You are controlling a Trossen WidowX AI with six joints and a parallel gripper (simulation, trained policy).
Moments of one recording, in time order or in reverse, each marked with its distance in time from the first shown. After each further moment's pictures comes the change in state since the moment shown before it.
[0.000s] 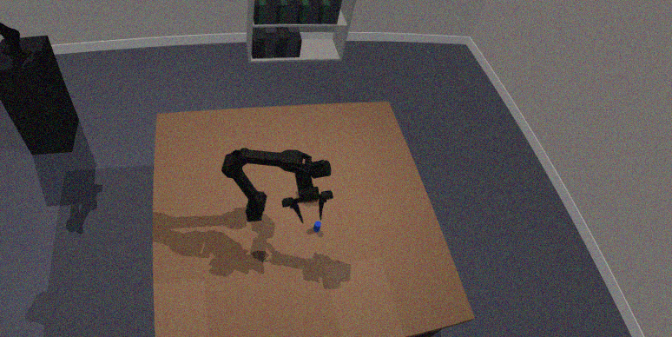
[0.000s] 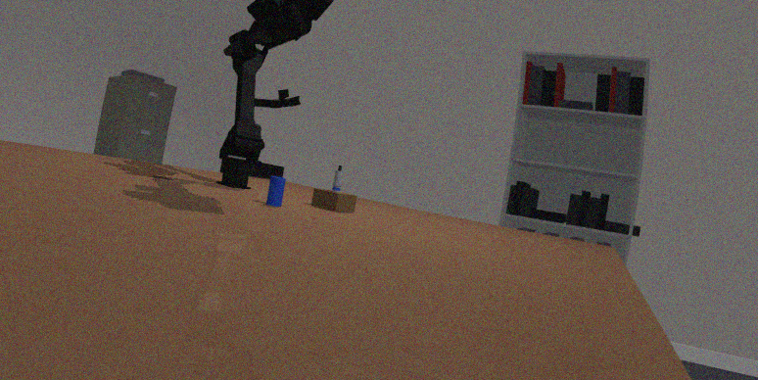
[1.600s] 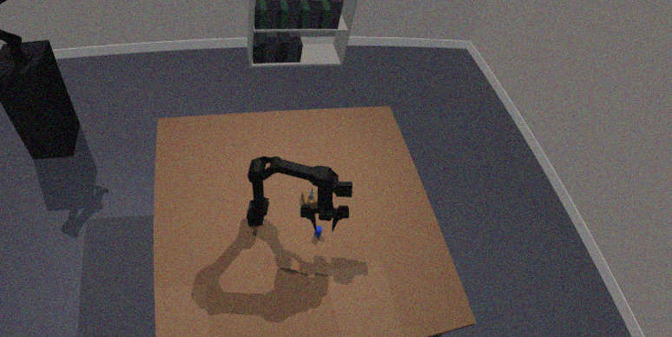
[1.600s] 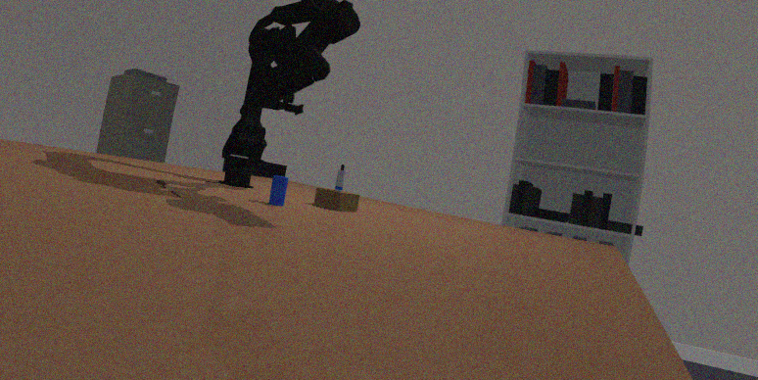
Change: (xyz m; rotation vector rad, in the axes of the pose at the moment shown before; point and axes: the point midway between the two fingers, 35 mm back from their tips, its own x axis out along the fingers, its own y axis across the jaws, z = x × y) arm 0.043 0.045 -0.098 0.053 0.379 -0.191
